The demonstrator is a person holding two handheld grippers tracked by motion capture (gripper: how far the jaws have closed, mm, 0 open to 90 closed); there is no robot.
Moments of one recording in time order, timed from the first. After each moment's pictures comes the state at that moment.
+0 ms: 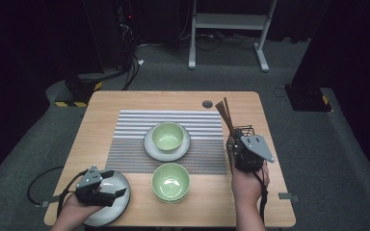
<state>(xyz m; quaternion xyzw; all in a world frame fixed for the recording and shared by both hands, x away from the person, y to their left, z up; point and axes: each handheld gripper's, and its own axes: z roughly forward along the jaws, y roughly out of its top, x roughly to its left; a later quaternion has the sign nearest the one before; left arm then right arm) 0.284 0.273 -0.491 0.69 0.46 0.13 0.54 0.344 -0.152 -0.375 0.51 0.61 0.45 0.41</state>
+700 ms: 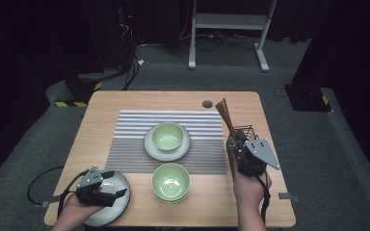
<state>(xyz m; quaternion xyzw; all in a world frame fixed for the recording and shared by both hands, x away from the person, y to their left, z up) 0.284 0.271 -0.492 0.69 0.46 0.13 0.54 0.333 -0.158 -0.373 0.50 0.59 0.48 0.41</state>
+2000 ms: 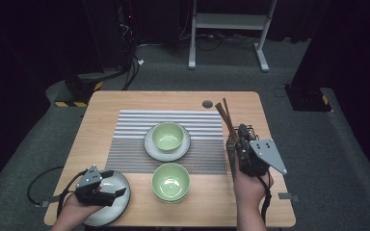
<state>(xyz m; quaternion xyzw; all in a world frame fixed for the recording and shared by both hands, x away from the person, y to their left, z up) 0.284 0.274 -0.491 0.69 0.46 0.13 0.54 0.323 -0.156 -0.353 0.48 0.56 0.52 0.43</state>
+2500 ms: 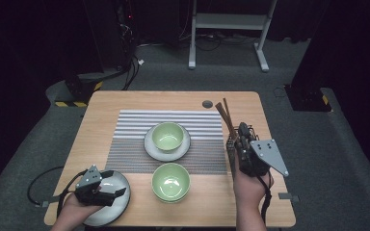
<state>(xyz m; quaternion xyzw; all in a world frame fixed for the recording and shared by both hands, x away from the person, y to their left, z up) 0.284 0.274 -0.491 0.69 0.46 0.13 0.54 0.319 -0.155 -0.346 0.47 0.55 0.53 0.44</state>
